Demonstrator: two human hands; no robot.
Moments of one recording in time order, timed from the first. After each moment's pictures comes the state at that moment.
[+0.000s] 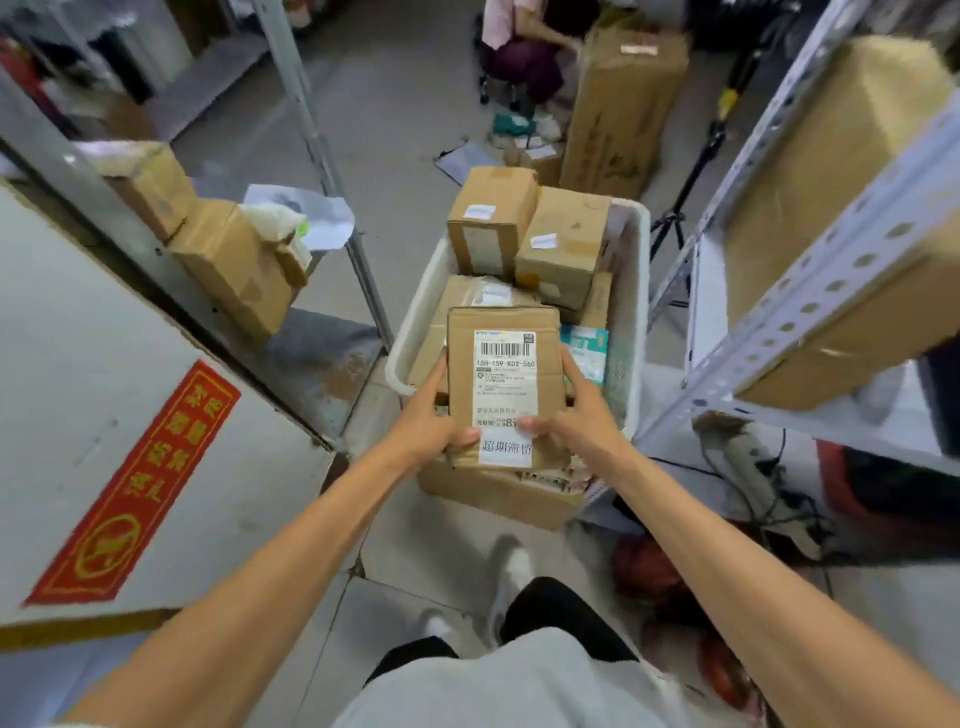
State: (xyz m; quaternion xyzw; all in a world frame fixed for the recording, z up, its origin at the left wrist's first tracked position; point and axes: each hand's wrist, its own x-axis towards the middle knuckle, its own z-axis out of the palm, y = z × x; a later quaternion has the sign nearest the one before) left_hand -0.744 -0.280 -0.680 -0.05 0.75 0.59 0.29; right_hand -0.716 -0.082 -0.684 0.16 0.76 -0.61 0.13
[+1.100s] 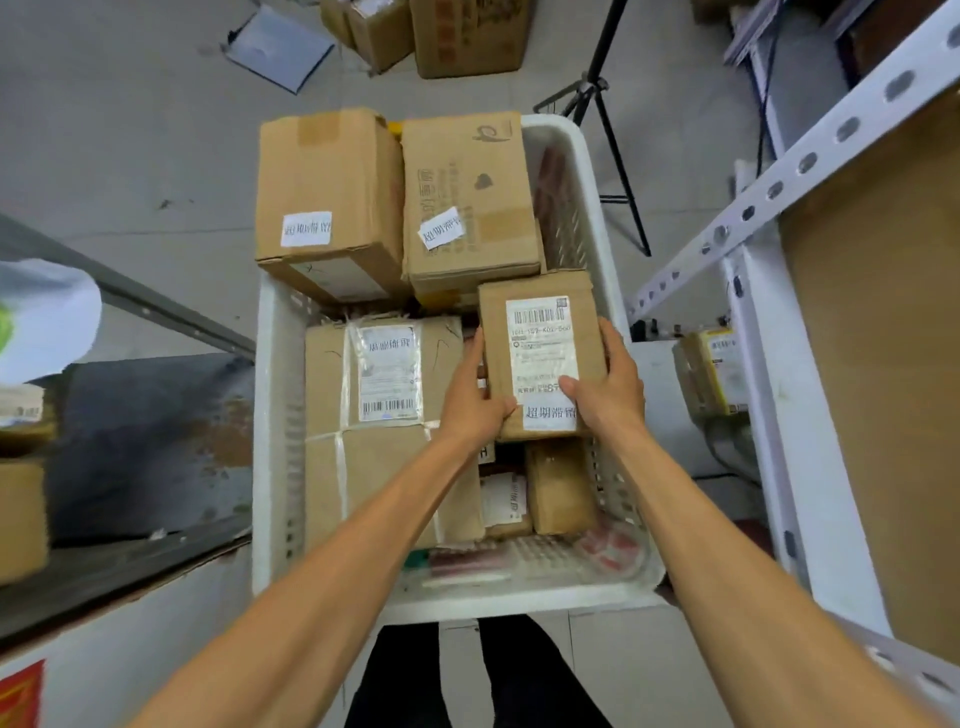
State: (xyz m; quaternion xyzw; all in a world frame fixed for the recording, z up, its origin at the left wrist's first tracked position) left_hand -0.999 -0.084 -0.834 0.00 0.76 0.51 0.39; right_hand -0.935 0.051 -0.821 0.48 0.74 -0.46 0.05
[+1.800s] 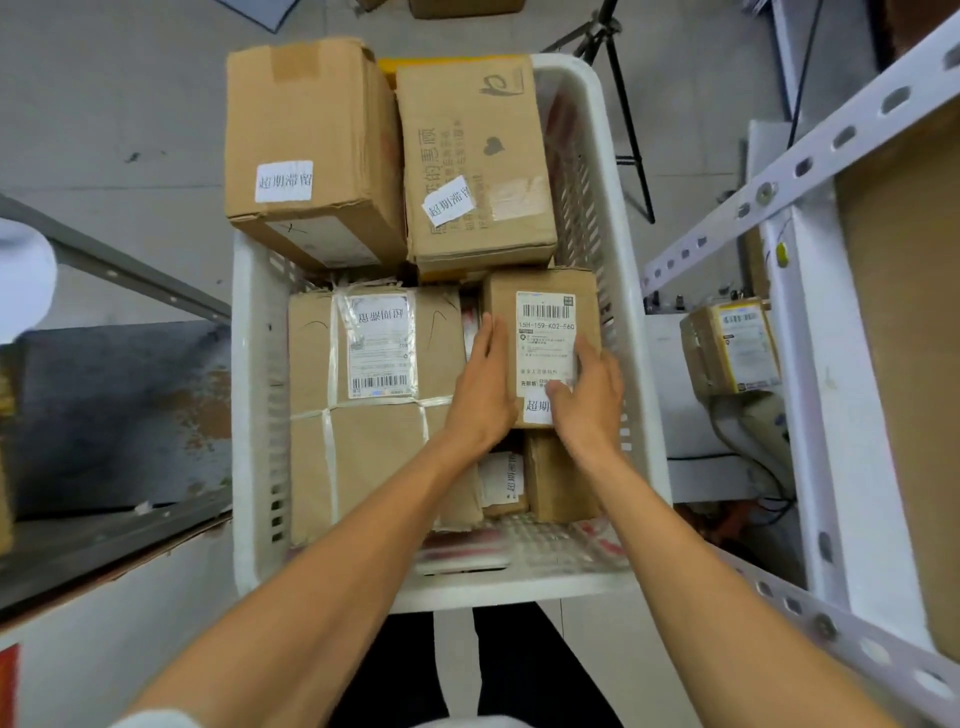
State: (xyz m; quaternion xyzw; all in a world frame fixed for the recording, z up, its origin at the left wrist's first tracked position) left_hand -0.992 -0.083 -0.866 0.24 0.85 0.34 0.33; right_hand -0.924 0.018 -0.869 0.46 0.81 -0.35 0.05
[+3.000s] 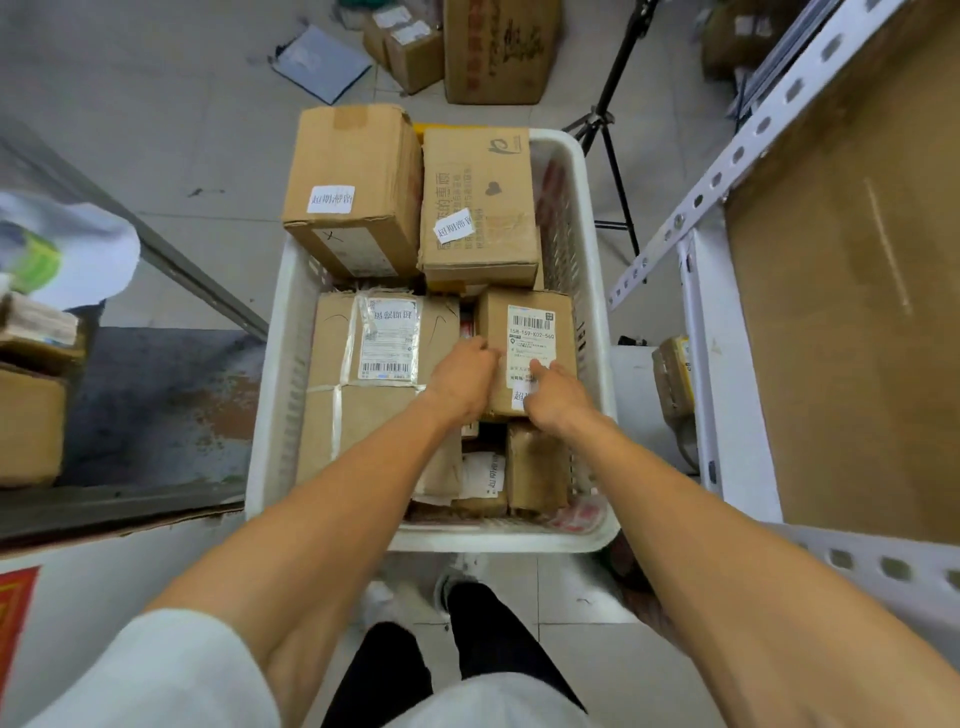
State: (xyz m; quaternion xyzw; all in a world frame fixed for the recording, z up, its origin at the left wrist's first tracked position) left_hand -0.983 -0.087 -0.841 0.31 0.90 0.14 0.28; right_hand -0.914 0.028 -0.826 0.29 0.87 -0.24 0.31
